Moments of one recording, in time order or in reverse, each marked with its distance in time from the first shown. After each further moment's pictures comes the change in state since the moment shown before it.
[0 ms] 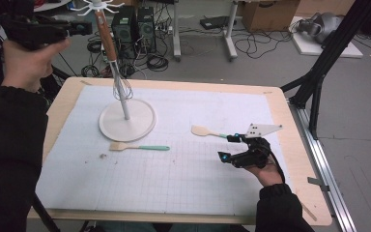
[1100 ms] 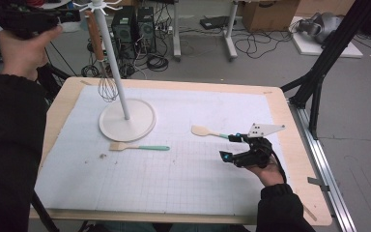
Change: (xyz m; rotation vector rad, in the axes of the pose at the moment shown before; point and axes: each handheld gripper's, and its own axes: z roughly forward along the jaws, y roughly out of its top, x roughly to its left) left arm 0.033 0.002 0.001 -0.016 0.139 -0.045; right arm -0.002 -0.002 -0.004 -0.020 0.000 0.014
